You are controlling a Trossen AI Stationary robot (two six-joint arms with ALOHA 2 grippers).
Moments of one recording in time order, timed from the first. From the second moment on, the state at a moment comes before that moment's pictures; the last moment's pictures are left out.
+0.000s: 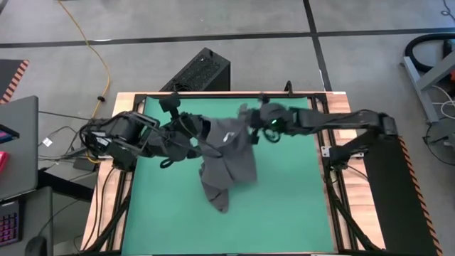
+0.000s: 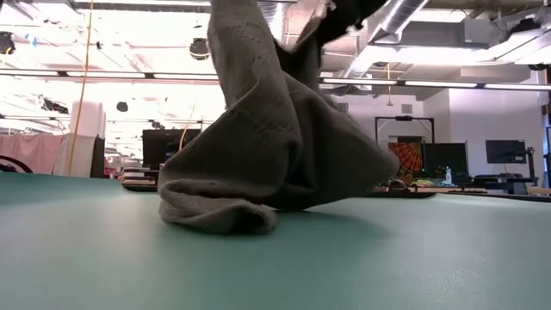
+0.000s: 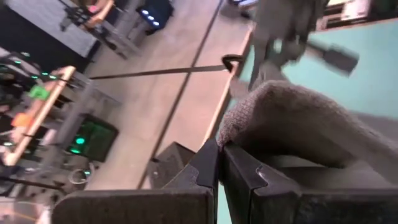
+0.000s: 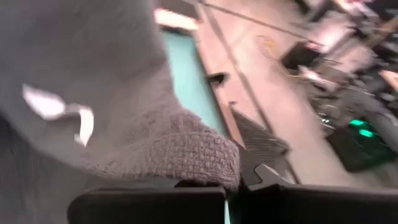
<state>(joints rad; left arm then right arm) -0.31 1.74 2.36 -1.45 -0.98 -0.09 -0.09 1.34 1.24 -0.34 0.45 -0.29</state>
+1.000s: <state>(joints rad) 0.48 1.72 2.36 -0.46 -0.25 1.17 -0.42 1.50 2.07 -0.44 0.69 -0.81</state>
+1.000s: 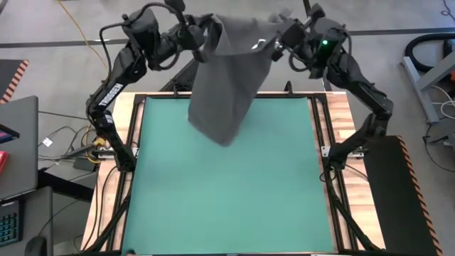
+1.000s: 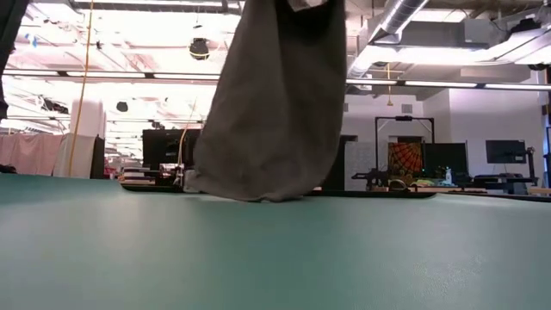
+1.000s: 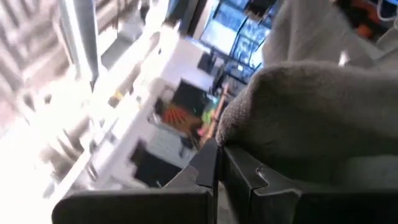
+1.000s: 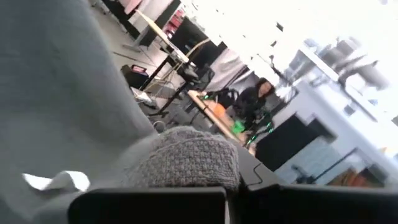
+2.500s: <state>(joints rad) 0.69 1.70 2.26 -0.06 -0.20 1.19 -0.41 1.64 2.35 -0.08 0.89 -1.34</state>
